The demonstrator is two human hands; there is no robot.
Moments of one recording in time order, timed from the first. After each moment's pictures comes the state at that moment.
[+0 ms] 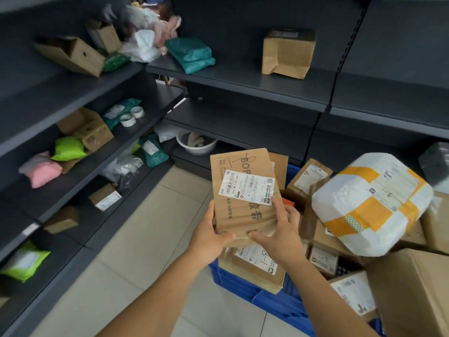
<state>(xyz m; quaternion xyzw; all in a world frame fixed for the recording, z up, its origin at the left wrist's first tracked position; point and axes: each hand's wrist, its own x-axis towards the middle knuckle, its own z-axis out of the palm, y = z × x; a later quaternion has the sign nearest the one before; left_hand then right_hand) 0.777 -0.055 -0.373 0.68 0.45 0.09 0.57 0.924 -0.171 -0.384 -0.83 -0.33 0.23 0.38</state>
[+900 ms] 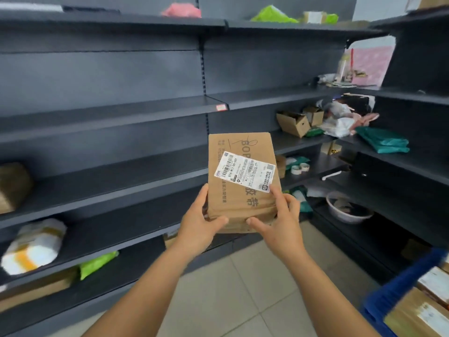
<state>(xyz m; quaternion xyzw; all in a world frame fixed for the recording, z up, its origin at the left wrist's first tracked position) 0.247 -0.155 -0.177 0.61 0.57 0.43 0.35 0.433 -0.142 -0.200 -0.58 -0.62 0.27 0.45</state>
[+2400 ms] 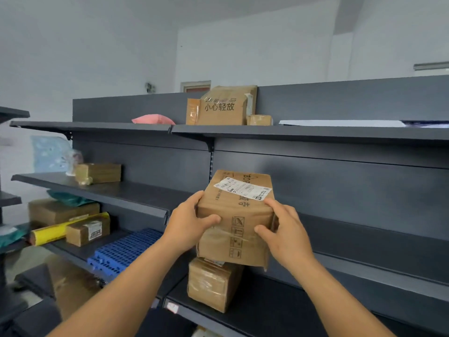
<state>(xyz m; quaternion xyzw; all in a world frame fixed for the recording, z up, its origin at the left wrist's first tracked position) -0.396 -0.121 0.002 0.36 0.77 0.53 -0.05 -0.262 0.040 -0.010 -0.21 -0.86 0.26 0.38</state>
